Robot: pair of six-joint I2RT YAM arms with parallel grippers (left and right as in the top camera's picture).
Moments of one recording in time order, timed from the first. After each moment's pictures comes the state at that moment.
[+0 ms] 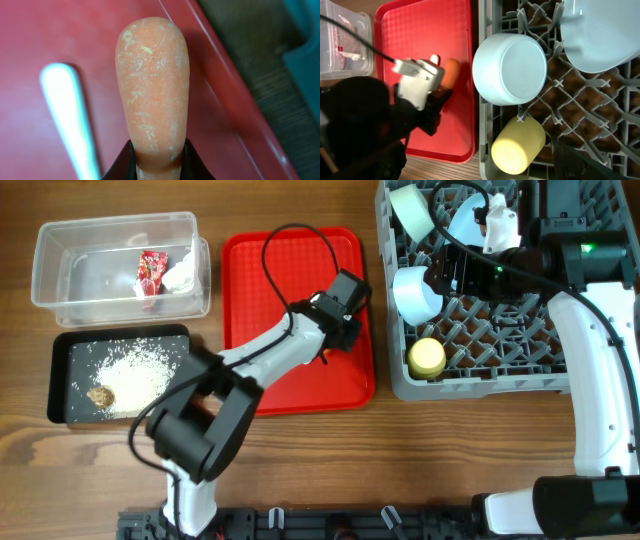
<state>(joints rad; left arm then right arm) -0.64 2.00 1.32 -0.42 -0.13 -0.14 0.06 1.61 1.71 -1.24 -0.32 0.15</state>
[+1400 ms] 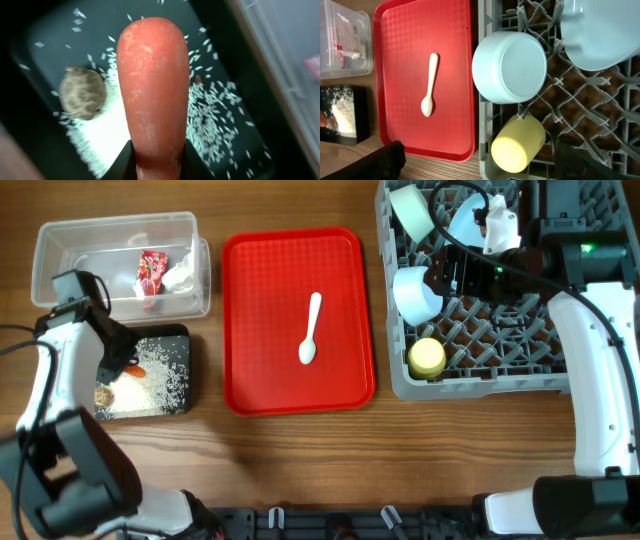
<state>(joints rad) 0.38 1.70 1.14 -0.81 -0.20 -0.70 0.06 1.61 1.71 -1.24 -0.32 0.15</state>
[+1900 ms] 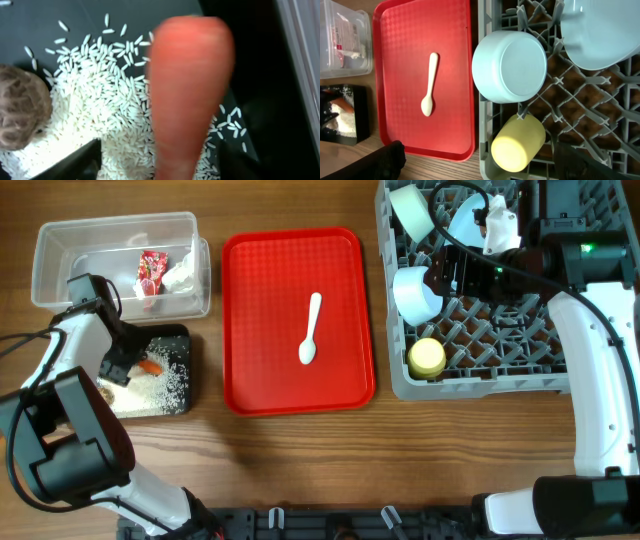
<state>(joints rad) 0.38 1.84 1.13 -0.70 -0.15 -0.80 0.06 1.61 1.71 -1.24 -0.32 0.15</state>
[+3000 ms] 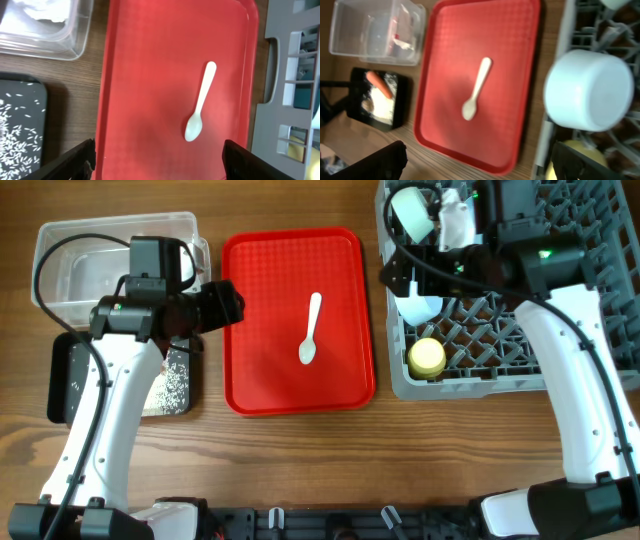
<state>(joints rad) -0.07 1.44 1.26 -0.86 0.21 -0.36 0.24 1.61 1.71 -1.11 -0.40 0.22</state>
